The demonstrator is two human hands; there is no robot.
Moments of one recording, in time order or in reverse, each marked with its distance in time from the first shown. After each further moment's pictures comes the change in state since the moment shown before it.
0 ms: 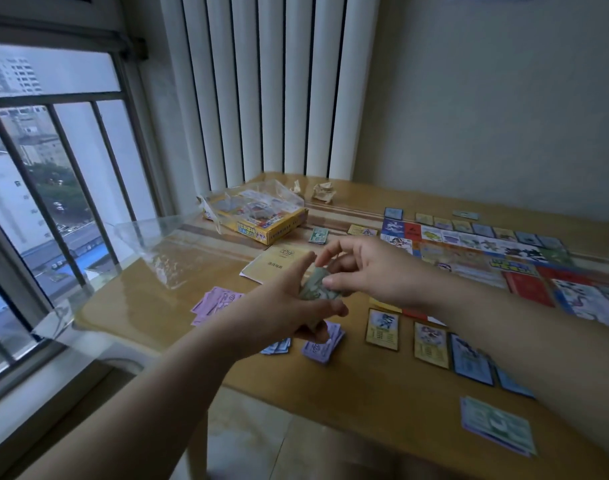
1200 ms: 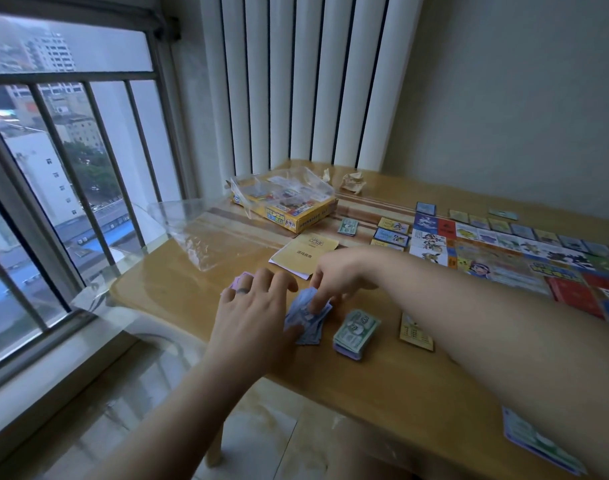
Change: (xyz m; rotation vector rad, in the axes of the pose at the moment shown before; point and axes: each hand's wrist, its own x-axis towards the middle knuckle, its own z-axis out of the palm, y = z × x) left_hand -0.018 -0.063 -0.034 1.341 0.591 0.044; right_hand 0.096 -0.001 0.050 -0.655 -0.383 0.373
